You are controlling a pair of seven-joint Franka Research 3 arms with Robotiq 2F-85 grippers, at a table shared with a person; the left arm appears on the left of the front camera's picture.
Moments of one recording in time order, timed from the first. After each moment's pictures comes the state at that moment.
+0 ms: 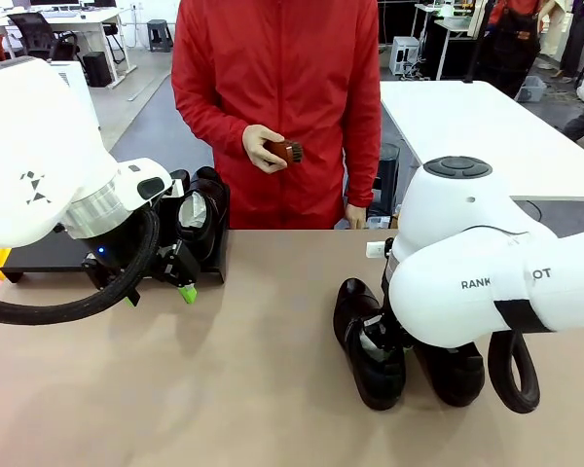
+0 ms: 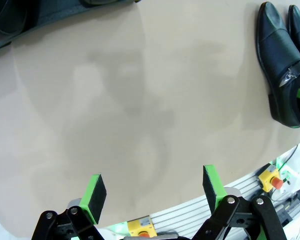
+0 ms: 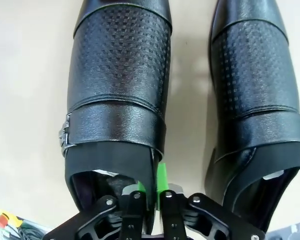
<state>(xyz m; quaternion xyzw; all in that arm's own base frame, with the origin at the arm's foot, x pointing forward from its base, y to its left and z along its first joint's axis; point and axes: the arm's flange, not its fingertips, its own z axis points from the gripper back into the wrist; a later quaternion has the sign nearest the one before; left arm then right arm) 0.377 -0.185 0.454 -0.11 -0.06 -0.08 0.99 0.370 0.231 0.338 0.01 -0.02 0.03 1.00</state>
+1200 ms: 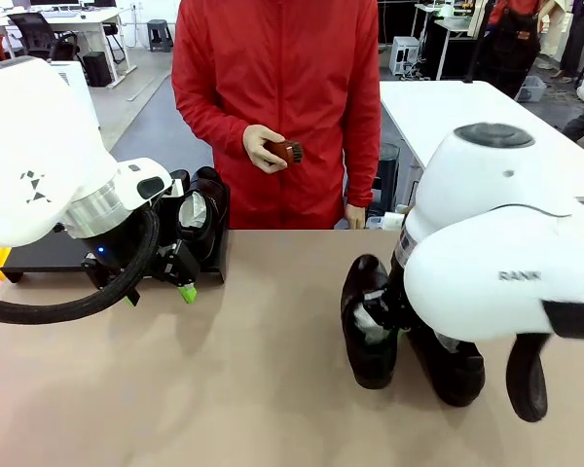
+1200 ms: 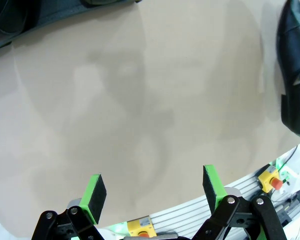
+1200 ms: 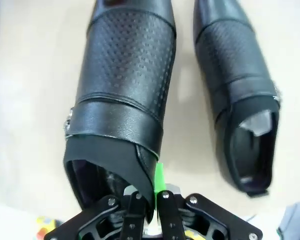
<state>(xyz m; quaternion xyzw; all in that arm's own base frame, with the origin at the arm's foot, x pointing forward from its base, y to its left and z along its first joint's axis) 0.378 -0.183 0.455 -0.11 -0.06 -0.08 0.99 0.342 0.241 0.405 0.04 -0.08 -0.07 0.99</state>
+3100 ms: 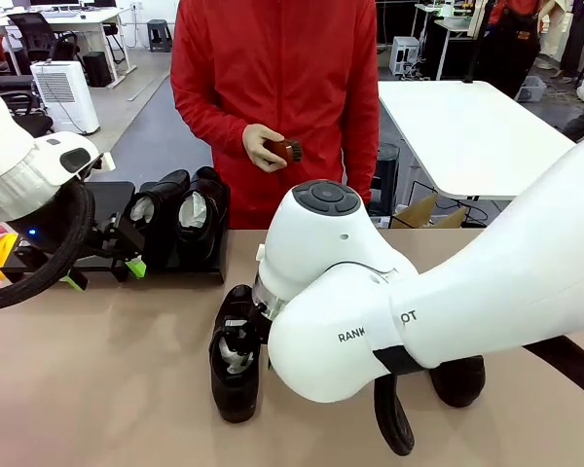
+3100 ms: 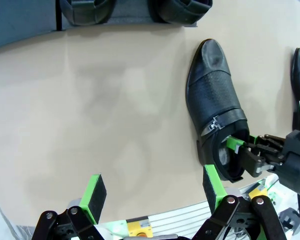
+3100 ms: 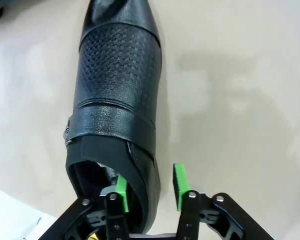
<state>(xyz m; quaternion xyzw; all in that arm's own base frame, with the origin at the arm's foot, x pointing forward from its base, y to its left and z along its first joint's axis) 0.372 -0.112 0.484 -0.13 -0.10 0.01 0.99 0.340 0.417 0.340 0.13 -0.06 -0.03 0.99</state>
